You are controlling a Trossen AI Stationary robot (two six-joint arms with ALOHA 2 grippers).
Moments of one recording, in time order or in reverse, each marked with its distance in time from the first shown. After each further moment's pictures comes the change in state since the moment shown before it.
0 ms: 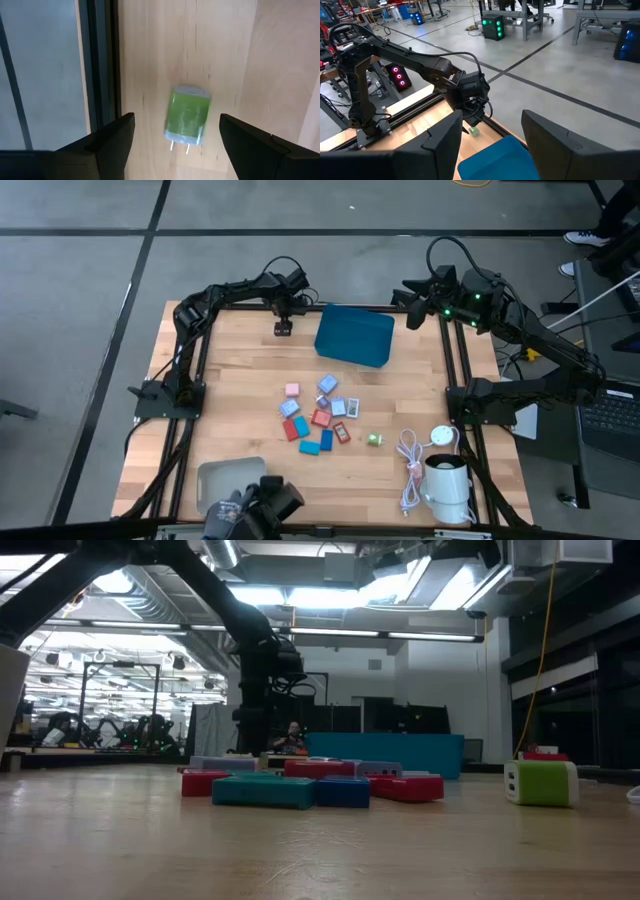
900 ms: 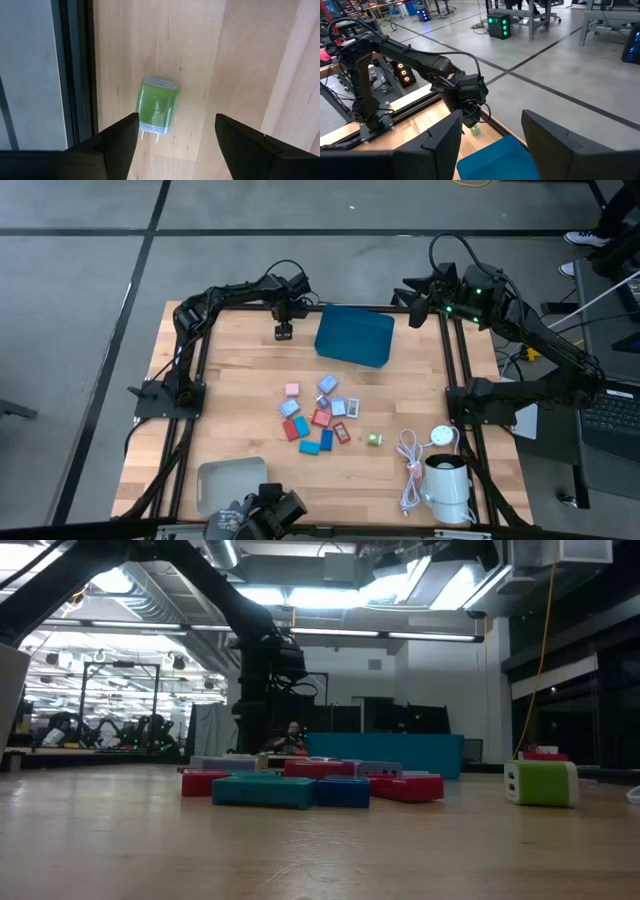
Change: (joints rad) left arm -0.034 -0.015 0.000 -0.074 0.002 -0.082; right arm -0.071 0.000 0.000 0.000 -0.106 -0.040
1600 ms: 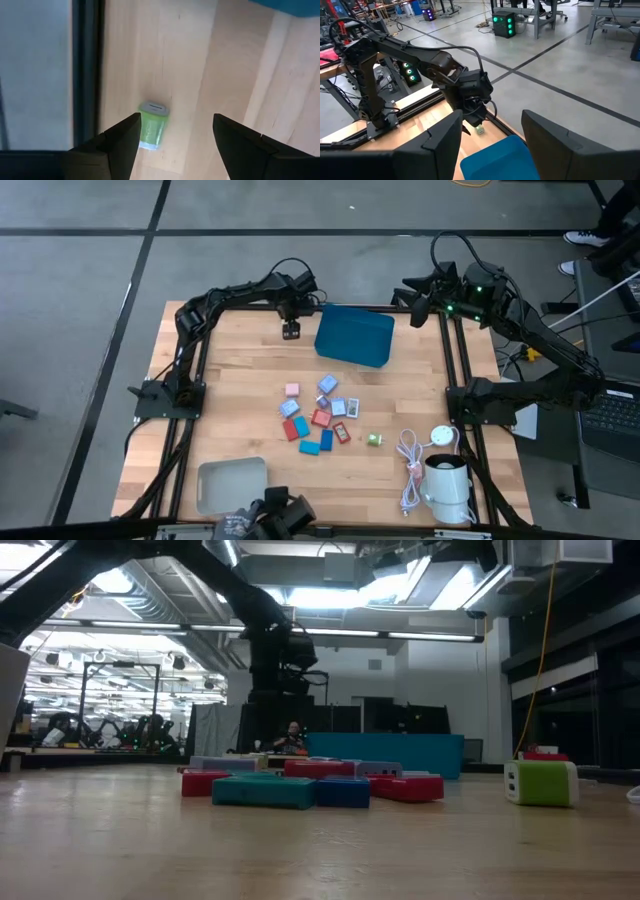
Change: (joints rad) left arm -0.044 0.010 0.090 -0.046 0.031 -0.113; right arm -0.030 0.000 0.000 0.000 -0.057 0.000
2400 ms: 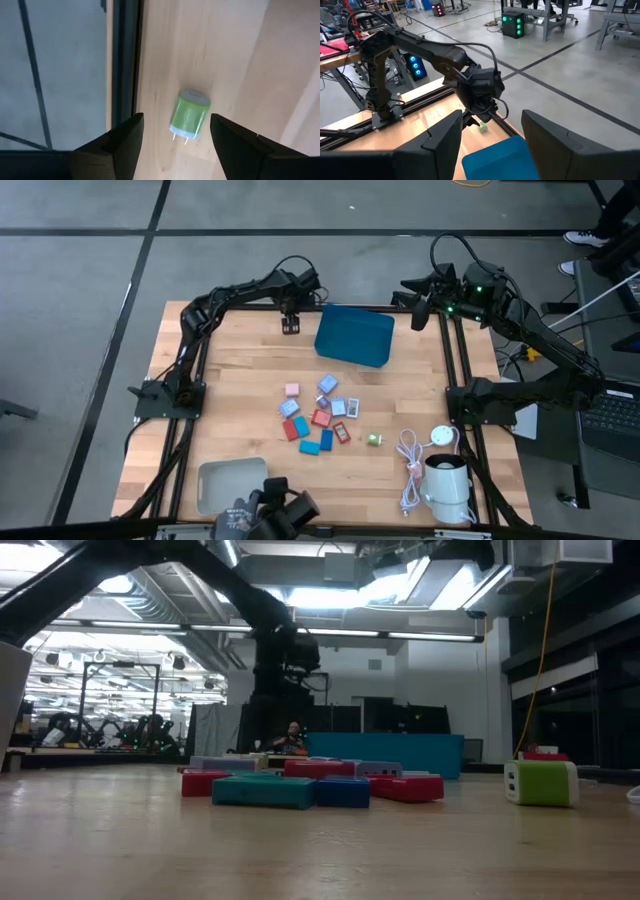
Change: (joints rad) left arm 0.007 0.055 0.088 -0.050 -0.173 0.029; right arm -0.005 0.000 0.000 0.000 -0.046 -0.056
